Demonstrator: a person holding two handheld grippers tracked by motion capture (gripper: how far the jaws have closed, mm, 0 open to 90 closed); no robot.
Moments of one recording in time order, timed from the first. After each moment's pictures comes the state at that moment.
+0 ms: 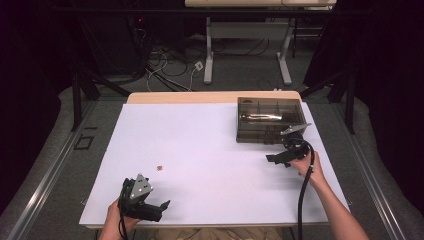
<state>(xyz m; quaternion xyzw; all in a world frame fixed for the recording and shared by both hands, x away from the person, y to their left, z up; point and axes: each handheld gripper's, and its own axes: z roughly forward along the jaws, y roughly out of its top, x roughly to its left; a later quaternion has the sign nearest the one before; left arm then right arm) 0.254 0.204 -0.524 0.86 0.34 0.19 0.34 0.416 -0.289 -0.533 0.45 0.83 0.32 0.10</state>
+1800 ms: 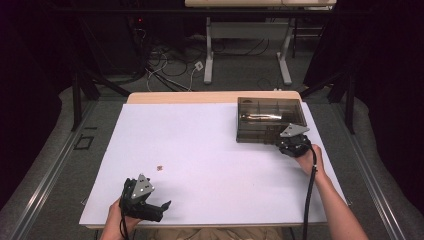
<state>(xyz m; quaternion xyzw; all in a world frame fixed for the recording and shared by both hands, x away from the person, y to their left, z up) 0.255 0.202 -0.526 0.86 0.34 0.18 0.33 0.425 -0.294 -0.539 0.32 0.84 0.32 0.30</state>
